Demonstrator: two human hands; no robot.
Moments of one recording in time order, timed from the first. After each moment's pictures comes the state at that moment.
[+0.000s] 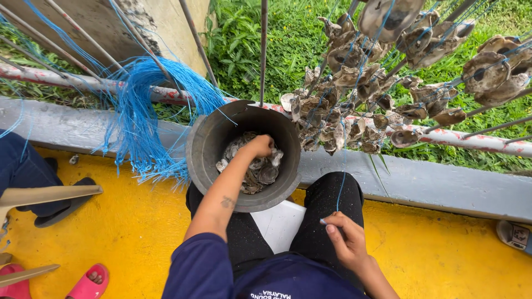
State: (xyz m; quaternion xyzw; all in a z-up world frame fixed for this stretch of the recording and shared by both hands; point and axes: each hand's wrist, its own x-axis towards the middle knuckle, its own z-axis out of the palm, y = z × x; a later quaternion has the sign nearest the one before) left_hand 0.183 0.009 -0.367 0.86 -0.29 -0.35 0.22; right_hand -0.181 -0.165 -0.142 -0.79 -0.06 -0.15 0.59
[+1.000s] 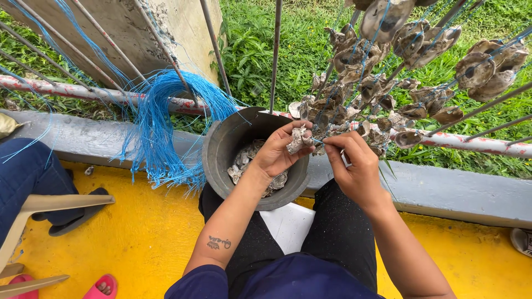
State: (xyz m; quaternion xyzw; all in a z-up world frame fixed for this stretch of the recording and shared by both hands) left_hand 0.085 0.012 -0.119 0.14 -0.18 -0.45 0.86; right_hand -0.049 -0.147 0.003 -0.87 -0.06 -0.28 0.40
